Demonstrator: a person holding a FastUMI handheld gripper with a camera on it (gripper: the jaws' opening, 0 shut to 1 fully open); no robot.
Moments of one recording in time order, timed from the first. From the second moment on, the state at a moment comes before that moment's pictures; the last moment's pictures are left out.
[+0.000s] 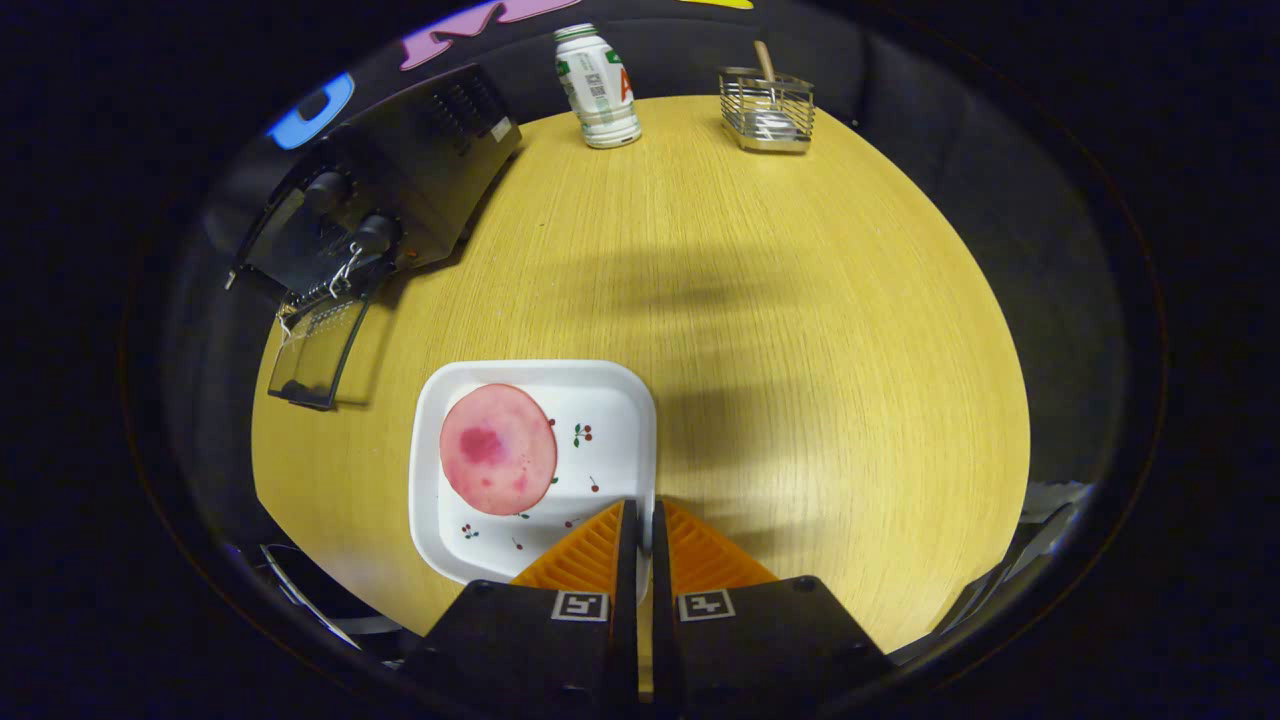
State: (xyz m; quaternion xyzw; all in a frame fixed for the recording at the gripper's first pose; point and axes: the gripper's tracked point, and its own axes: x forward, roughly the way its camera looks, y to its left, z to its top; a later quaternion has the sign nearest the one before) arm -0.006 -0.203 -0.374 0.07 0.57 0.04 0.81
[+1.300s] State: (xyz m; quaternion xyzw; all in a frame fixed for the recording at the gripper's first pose) arm -0.033 -0.204 -0.328 0.39 0.53 0.05 0.75
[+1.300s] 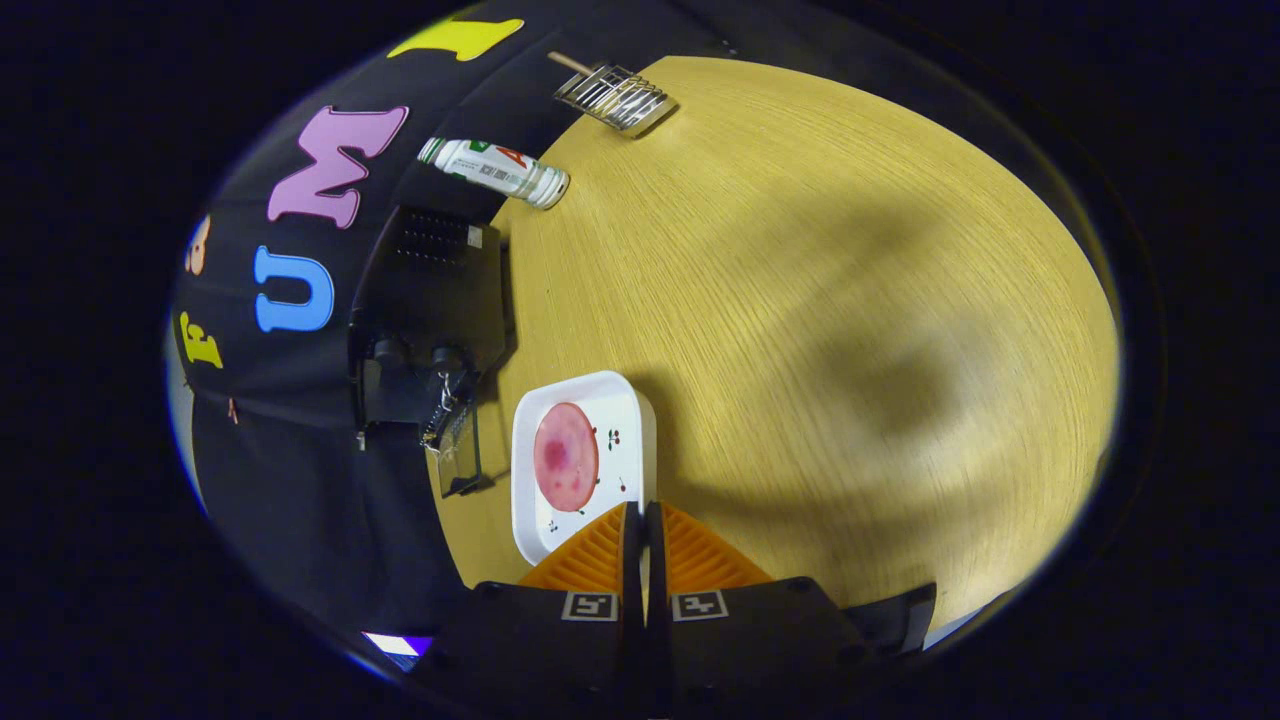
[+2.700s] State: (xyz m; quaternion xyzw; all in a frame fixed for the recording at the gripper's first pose) arm -0.036 -0.008 -0.226 0.49 0.43 0.04 0.76
